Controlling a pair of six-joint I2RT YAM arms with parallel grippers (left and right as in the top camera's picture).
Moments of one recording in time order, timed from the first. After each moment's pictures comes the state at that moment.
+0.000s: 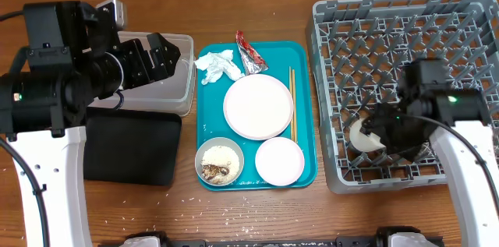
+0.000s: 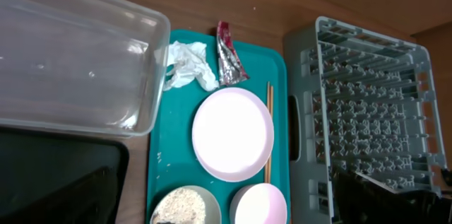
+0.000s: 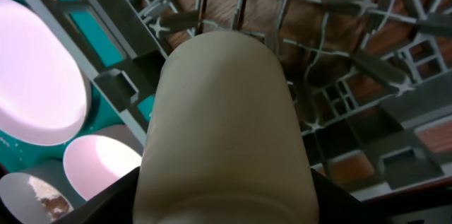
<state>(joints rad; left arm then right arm) 0.07 1.39 1.79 -1.29 0.40 -0.29 0.03 1.32 1.18 -1.33 -0.13 0.54</state>
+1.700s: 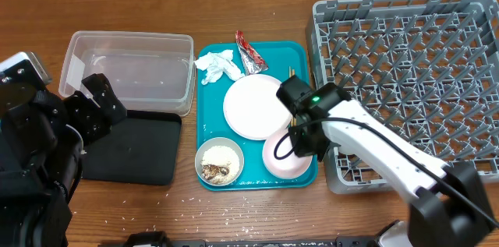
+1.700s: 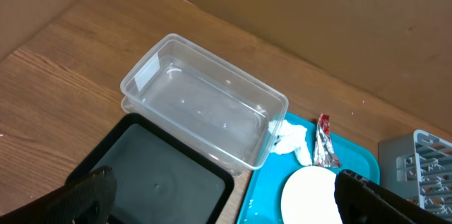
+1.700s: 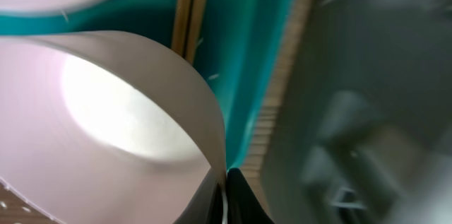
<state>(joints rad) 0.07 1.06 1.79 -1.34 -0.15 -0.42 0.62 1.64 1.22 -1.19 0.07 0.42</state>
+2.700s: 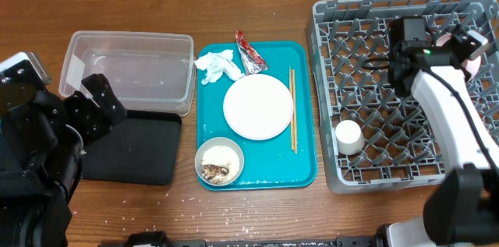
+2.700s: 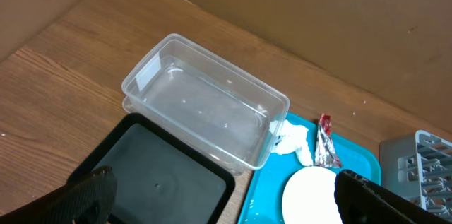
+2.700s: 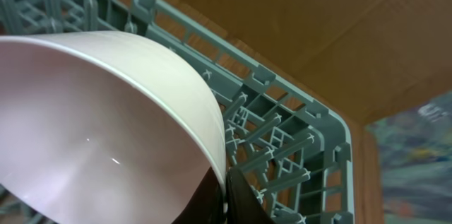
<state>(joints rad) 0.07 1.06 1.79 -1.34 -0.15 -0.42 0.01 1.69 1.35 -0.99 1.10 0.80</state>
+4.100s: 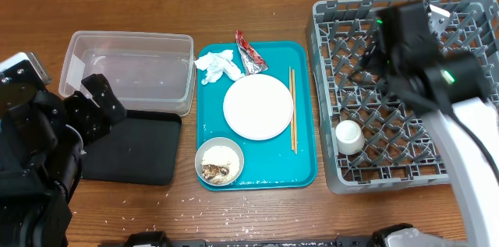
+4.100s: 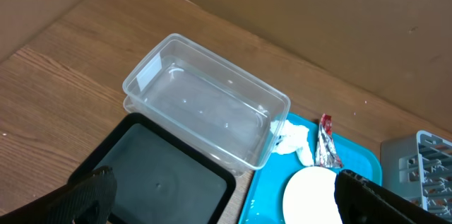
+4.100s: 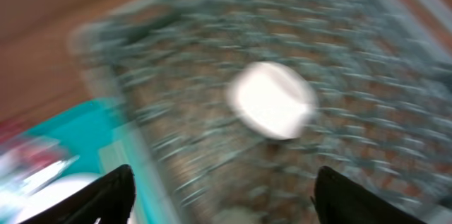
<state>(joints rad) 0.07 1.06 1.79 -1.35 -0.15 -0.42 0.28 1.40 1.67 -1.22 0.39 0.59</state>
